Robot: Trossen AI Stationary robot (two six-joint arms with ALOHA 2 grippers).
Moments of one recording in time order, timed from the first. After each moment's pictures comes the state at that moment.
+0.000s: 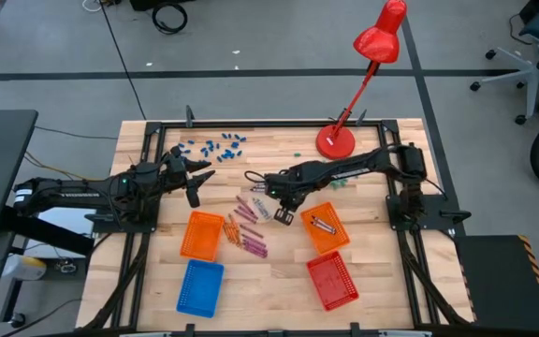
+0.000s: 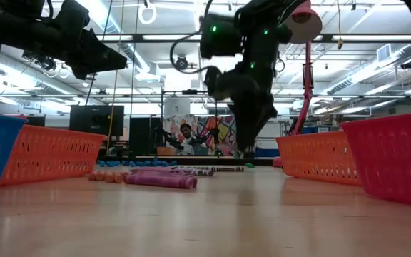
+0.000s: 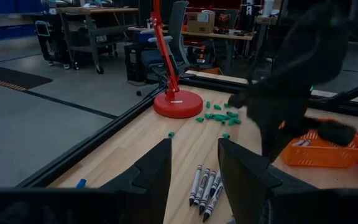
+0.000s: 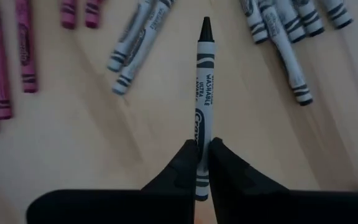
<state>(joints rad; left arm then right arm) 0.11 0.51 0.26 0.16 -0.32 -0.07 -0.04 1.93 1.41 -0.79 0.01 0.42</state>
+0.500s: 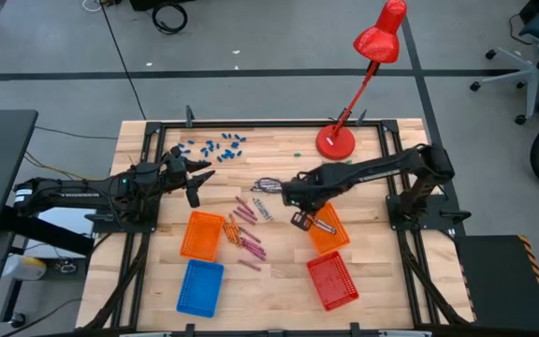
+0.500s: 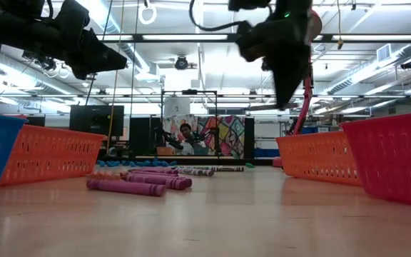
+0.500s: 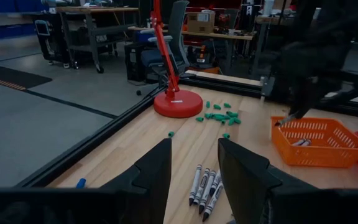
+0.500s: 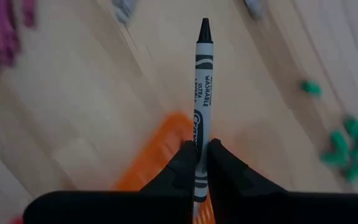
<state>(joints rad) 0.11 0.51 0.26 0.16 -0.32 -0.07 0.09 1.74 1.41 -1.10 0.10 0.64</state>
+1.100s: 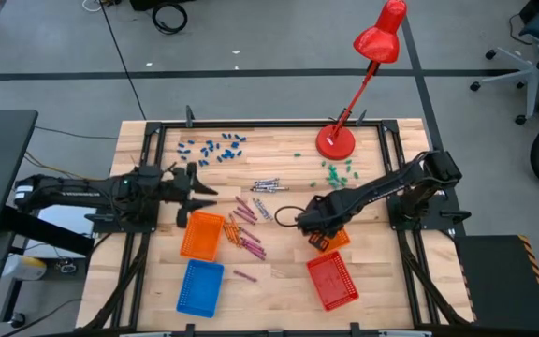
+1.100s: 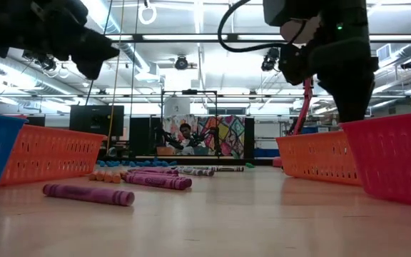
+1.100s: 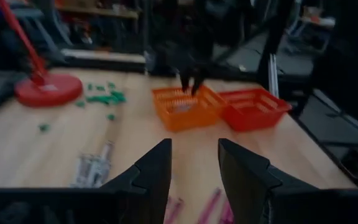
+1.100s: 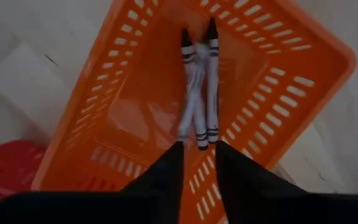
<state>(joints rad) 0.05 0.55 0.26 0.14 0.13 -0.08 0.25 1.72 1.18 -1.08 0.03 0.93</state>
